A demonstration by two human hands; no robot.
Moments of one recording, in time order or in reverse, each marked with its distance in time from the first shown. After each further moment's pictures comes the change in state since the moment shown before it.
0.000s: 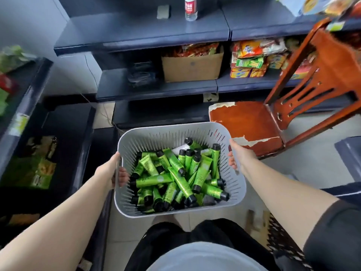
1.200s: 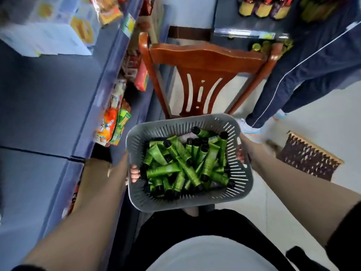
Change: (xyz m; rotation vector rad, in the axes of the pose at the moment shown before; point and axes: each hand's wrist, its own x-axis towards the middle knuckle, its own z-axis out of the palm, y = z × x) left_hand 0.163 0.382 0.579 1.185 -0.741 0.287; right_hand 0.194 -0.131 -0.100 1.078 0.673 0.346
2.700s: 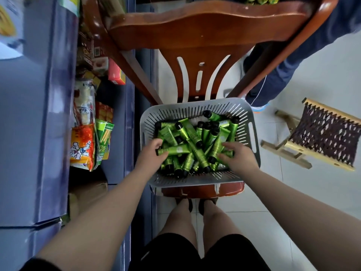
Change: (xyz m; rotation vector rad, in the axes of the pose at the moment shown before) left_hand 0.111 0.056 0.092 0.896 -0.178 0.596; right_hand 0.030 0.028 0.087 -0.723 0.063 -0.356
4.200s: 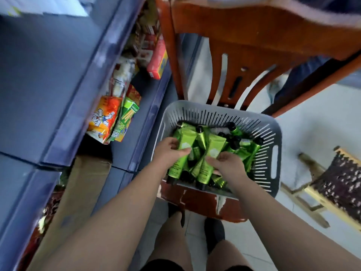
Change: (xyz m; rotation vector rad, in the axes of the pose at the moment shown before) left_hand -0.021 0.008 0.025 -0.539 0.183 -0.235; right_hand 0.017 -0.030 0.055 0.394 -0.163 0.068
